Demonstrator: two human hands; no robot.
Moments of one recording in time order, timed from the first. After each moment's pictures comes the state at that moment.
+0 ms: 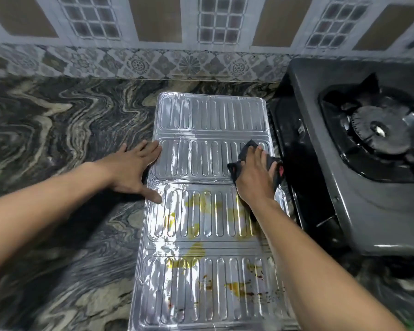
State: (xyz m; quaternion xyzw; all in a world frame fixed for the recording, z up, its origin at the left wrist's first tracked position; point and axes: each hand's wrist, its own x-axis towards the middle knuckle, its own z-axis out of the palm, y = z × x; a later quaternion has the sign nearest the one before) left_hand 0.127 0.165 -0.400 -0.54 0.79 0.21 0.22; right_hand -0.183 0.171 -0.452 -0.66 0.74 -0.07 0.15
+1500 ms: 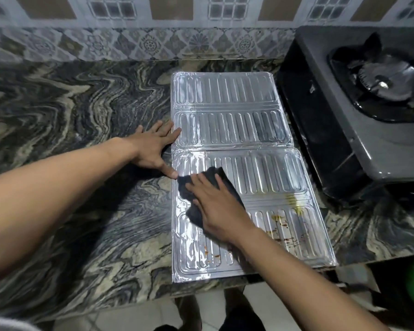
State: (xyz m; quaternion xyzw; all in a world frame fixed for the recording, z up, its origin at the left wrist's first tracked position) left_hand 0.146 0.189 -0.411 -0.52 0.80 0.22 0.22; right_hand -0.076 0.337 -0.438 -0.86 0.47 -0.06 0.19
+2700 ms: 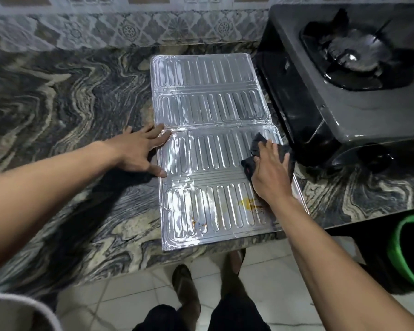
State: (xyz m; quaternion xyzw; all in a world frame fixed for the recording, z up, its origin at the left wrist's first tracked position) left_hand 0.139 0.242 -0.412 -0.47 0.83 0.18 0.22; right_hand -0.196 0.330 -0.456 -0.64 0.75 -0.11 0.13
